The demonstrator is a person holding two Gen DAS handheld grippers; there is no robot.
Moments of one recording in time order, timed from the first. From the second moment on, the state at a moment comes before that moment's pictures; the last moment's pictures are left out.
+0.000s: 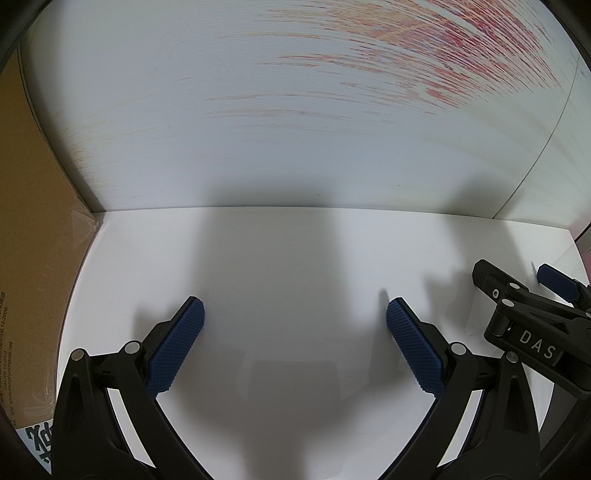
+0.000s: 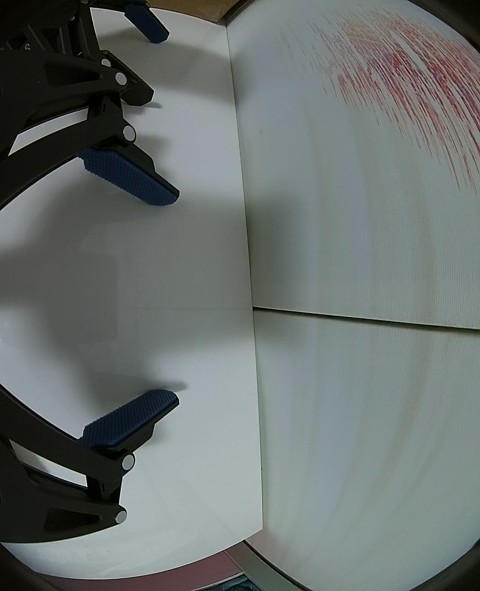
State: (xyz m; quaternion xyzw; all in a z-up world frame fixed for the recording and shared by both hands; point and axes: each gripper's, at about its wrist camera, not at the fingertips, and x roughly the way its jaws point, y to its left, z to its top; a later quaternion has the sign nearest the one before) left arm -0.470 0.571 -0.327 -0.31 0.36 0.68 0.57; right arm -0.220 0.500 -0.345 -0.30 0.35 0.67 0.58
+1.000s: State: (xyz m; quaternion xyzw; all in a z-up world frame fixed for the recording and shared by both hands) left arm -0.469 0.574 -0.328 -0.31 0.36 0.68 0.57; right arm -0.220 0.500 -0.344 -0.30 0.35 0.67 0.58
